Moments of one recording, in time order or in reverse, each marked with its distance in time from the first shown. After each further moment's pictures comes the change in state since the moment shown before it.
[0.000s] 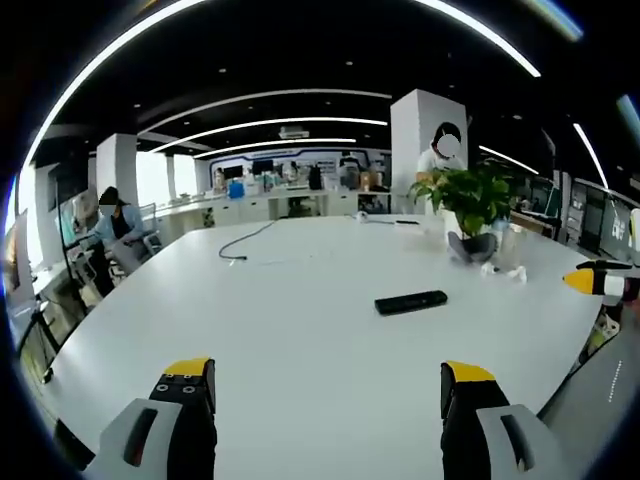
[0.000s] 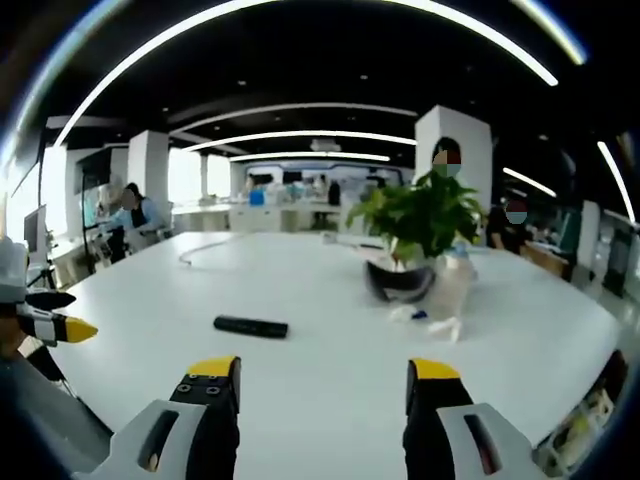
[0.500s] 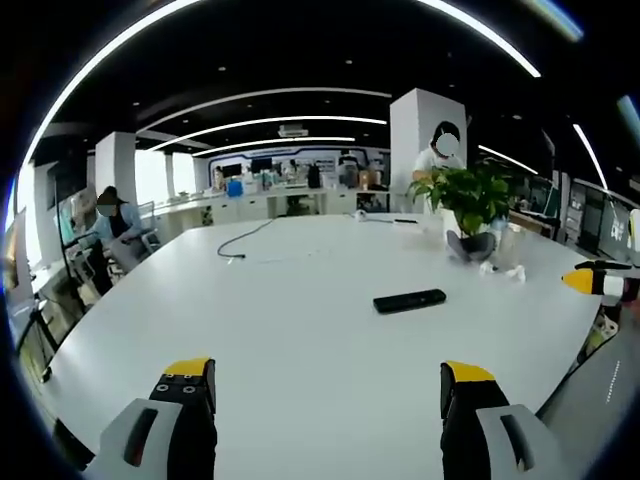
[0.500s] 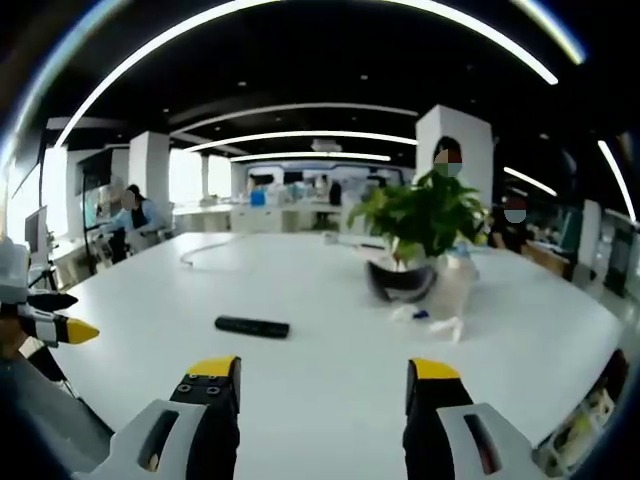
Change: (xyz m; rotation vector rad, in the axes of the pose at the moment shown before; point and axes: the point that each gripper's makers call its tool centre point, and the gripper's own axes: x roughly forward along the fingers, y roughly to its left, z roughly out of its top) left arm 0.001 0.000 -0.002 -0.003 0.007 -0.008; right arm 0.001 0.002 0.000 0.002 0.003 0.008
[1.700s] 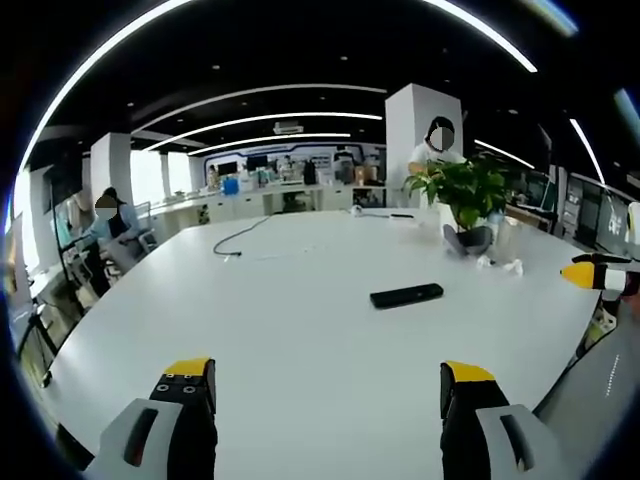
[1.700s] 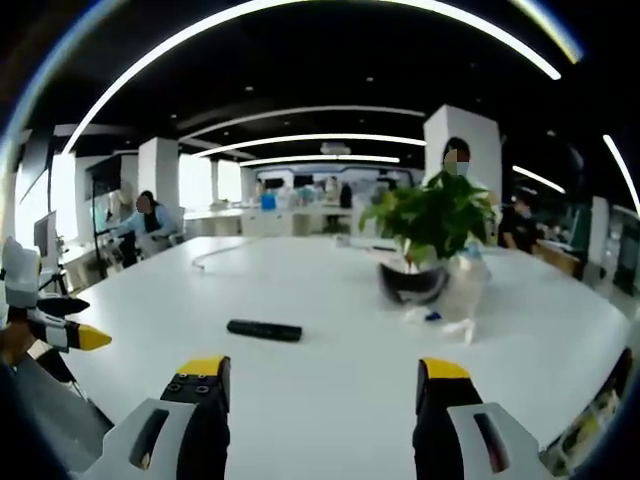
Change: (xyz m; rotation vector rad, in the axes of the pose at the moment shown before) left arm 0.001 -0.003 -0.003 0.018 0.019 -0.013; right arm 0.000 0.009 0.001 0.004 -0.008 0.046
